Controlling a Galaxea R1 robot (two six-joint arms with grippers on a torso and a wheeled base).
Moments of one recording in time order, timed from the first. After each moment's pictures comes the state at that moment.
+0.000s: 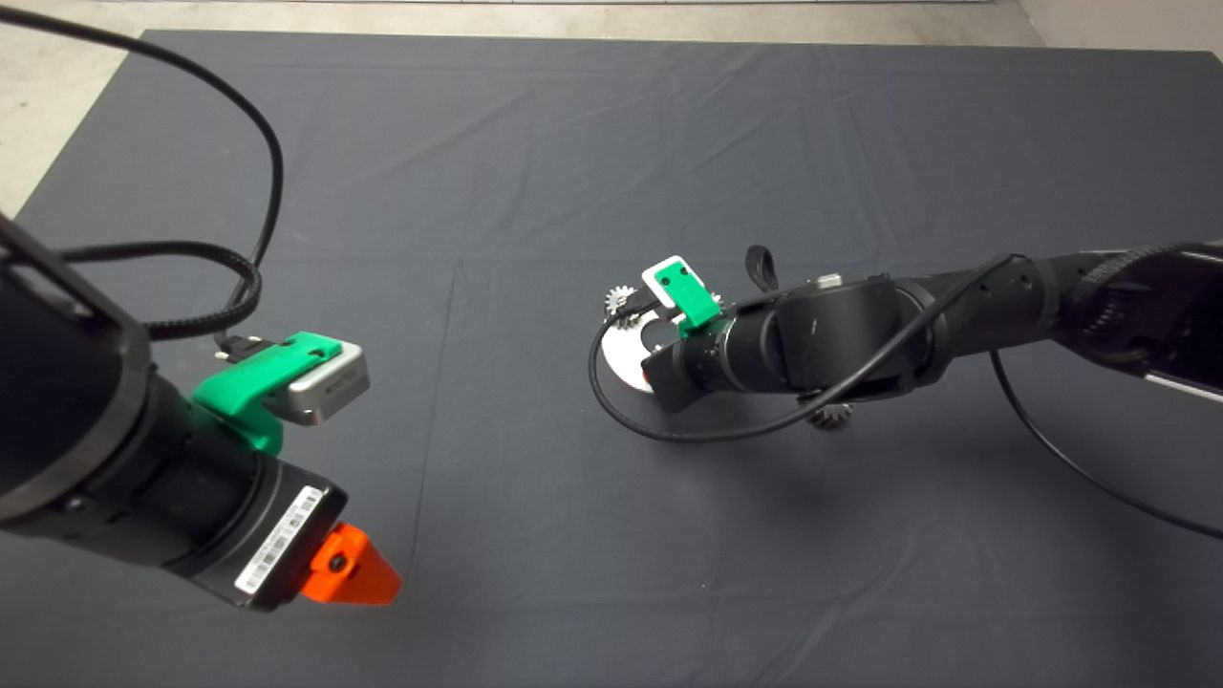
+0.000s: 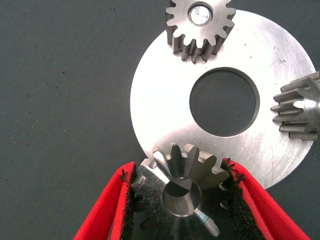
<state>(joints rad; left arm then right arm) -0.79 2.18 -0.43 -0.19 1.38 -1.40 0.21 2.71 -0.91 -0.91 -1.47 1.25</state>
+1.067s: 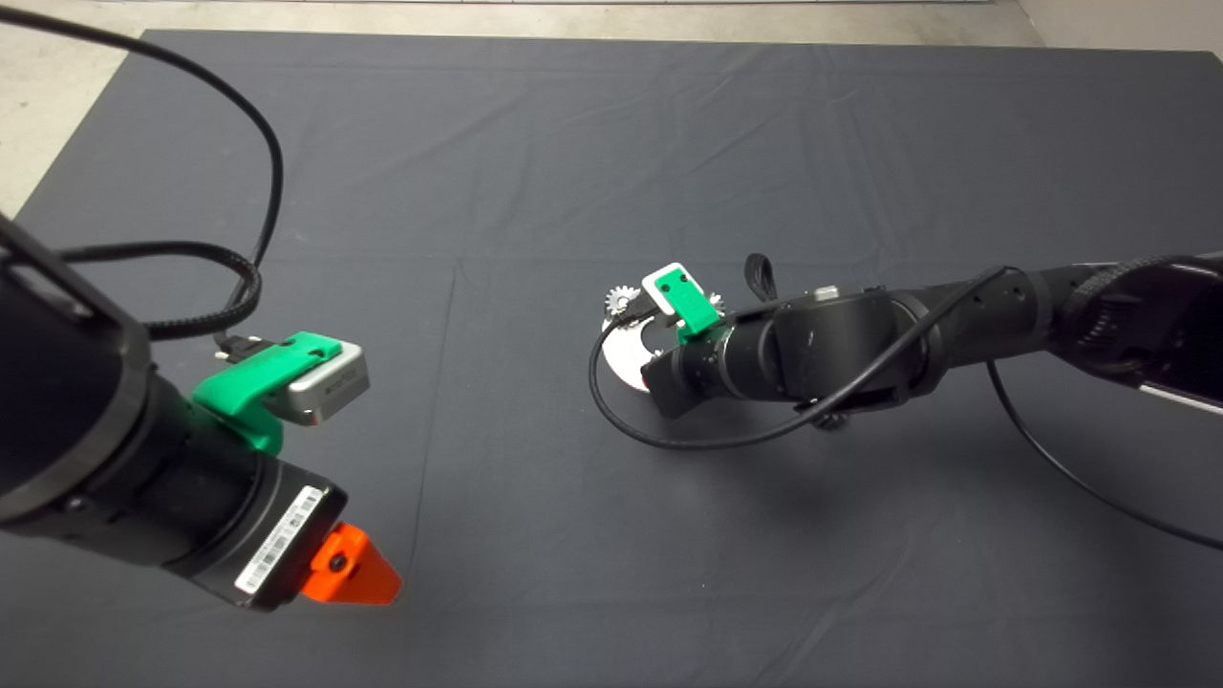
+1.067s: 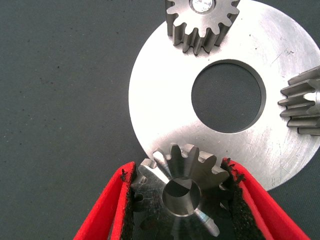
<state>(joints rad) -0.79 2.18 -0.43 -0.19 1.38 -1.40 0.18 2.71 -0.92 -0.93 -1.47 1.25</state>
